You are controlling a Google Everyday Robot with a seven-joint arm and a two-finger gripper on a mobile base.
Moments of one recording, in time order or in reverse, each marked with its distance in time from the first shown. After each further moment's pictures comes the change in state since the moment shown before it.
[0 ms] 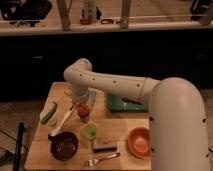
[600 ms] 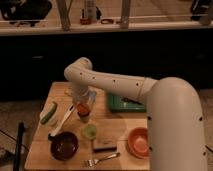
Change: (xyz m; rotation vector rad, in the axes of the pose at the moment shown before) arm 0.003 0.000 0.001 -0.012 -0.017 -0.007
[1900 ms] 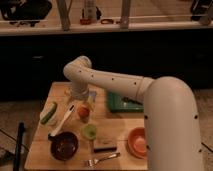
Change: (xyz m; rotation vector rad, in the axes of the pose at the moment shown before) arm 0.005 -0.003 -0.002 -0.010 -0.017 -0.033
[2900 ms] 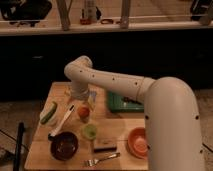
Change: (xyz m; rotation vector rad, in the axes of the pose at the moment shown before) arm 0.000 0.001 -0.001 0.010 -0.004 -0.013
